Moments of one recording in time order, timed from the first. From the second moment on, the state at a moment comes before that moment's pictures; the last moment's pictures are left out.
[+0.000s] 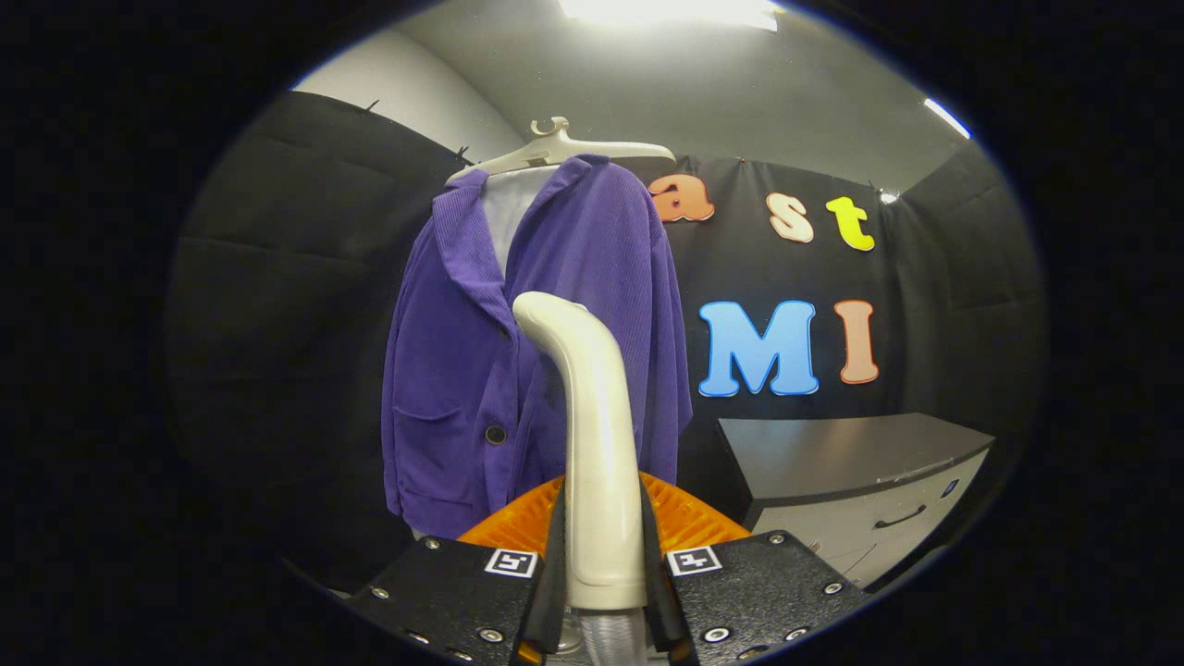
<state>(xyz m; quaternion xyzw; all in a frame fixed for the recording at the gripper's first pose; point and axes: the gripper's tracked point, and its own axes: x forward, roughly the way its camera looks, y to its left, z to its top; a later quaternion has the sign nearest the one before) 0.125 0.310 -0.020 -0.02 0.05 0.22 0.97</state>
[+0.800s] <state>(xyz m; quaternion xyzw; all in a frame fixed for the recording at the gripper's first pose) 0.077 0.303 -0.120 -0.05 0.07 0.21 0.97</state>
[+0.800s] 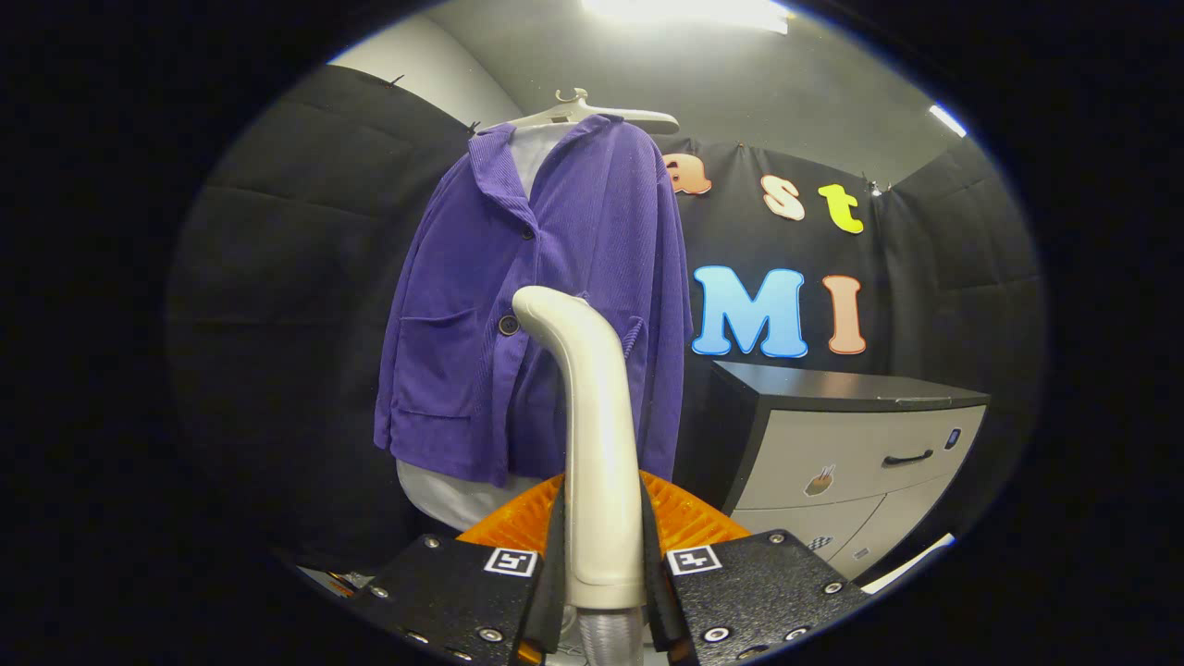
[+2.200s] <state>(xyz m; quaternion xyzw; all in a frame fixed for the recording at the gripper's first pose) 0.074 0.344 0.049 0.02 -0.02 0.27 0.96</state>
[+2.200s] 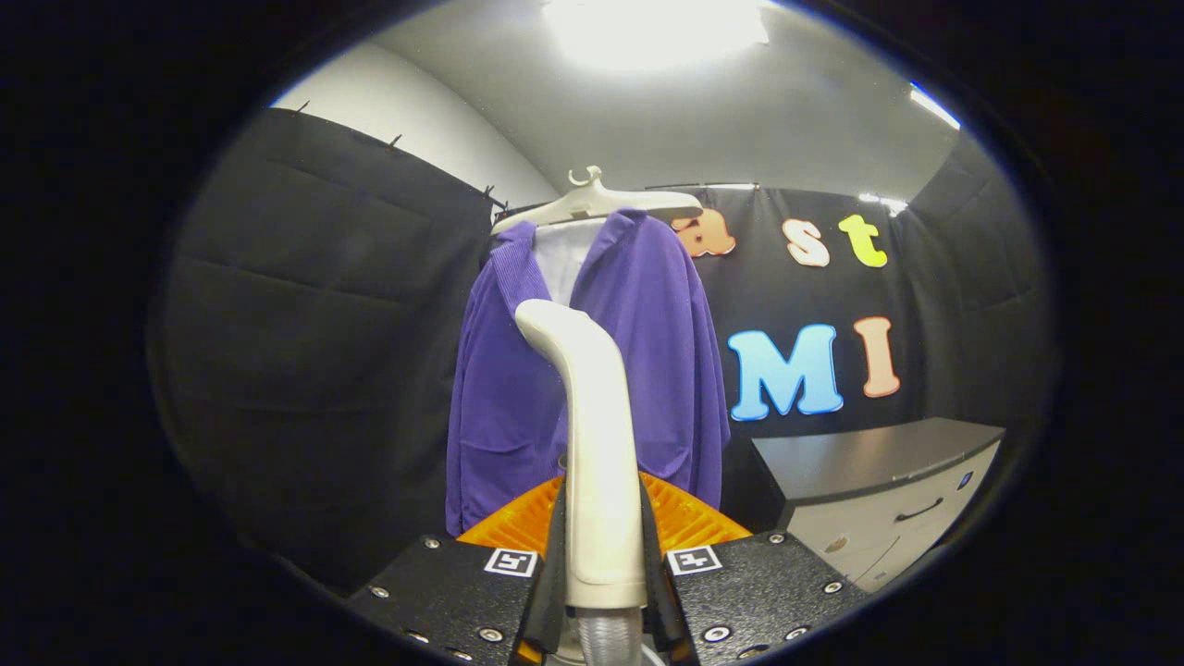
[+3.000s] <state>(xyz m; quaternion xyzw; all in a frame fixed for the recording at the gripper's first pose) 0.158 0.421 0.136 0.02 -0.08 0.25 0.96</state>
